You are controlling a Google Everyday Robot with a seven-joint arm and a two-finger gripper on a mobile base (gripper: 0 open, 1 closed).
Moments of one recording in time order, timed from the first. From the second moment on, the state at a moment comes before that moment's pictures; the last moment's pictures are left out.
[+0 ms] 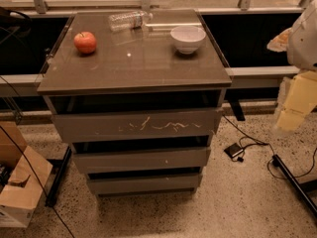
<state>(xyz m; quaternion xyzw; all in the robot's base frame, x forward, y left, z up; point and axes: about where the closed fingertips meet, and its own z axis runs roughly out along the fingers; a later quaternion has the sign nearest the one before) 0.438 -0.217 0.976 -0.60 0.78 -0.03 0.16</state>
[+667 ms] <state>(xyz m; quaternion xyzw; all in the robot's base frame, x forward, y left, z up) 0.442 -0.195 0.958 -0.60 0.78 -0.02 0.18</state>
